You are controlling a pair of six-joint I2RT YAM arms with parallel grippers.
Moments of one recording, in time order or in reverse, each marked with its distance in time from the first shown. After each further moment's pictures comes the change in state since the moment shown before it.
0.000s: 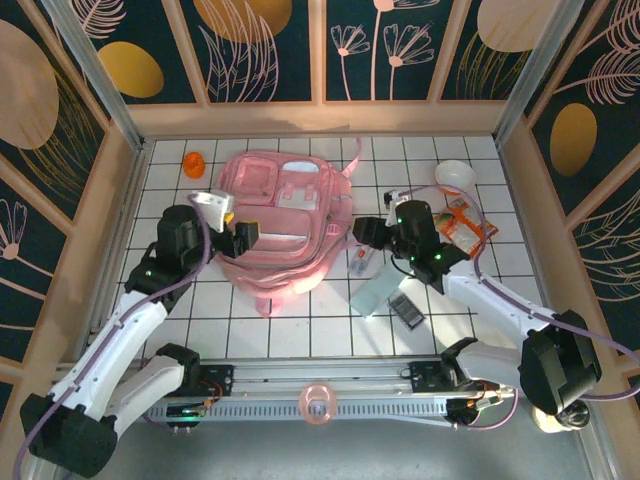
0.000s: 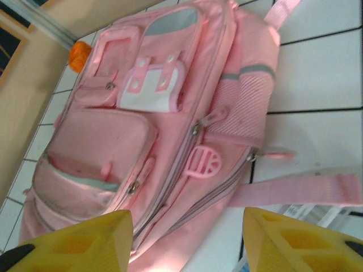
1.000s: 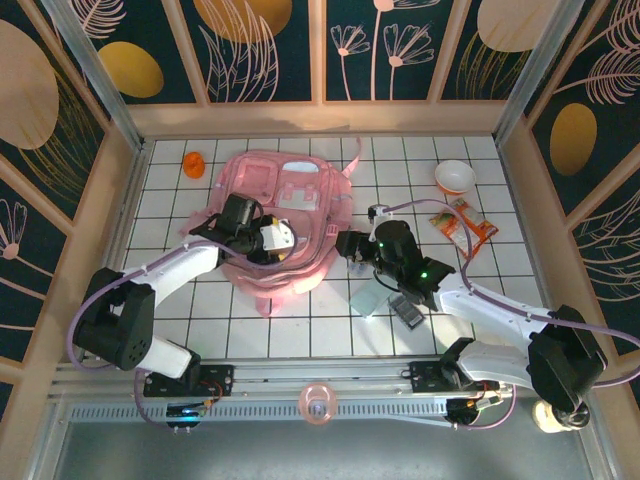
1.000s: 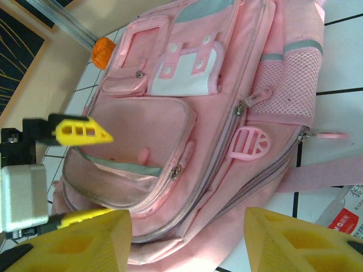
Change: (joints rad) left arm -0.093 0.559 0.065 0.066 0.019 0.962; right arm 0.193 -0.011 -0.057 0.099 0.170 0.105
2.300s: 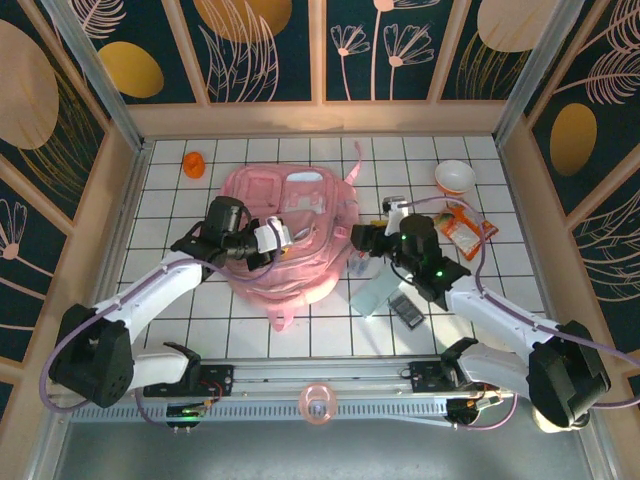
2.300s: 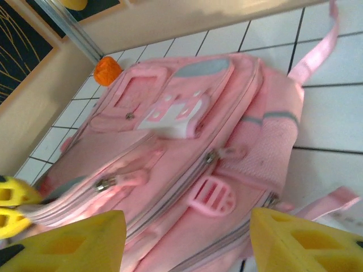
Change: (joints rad) left arm -0.002 -0.217 -0.053 -0.010 0.249 -0.185; right arm -0.189 -0.065 -0.061 0.094 -0.158 -0.257
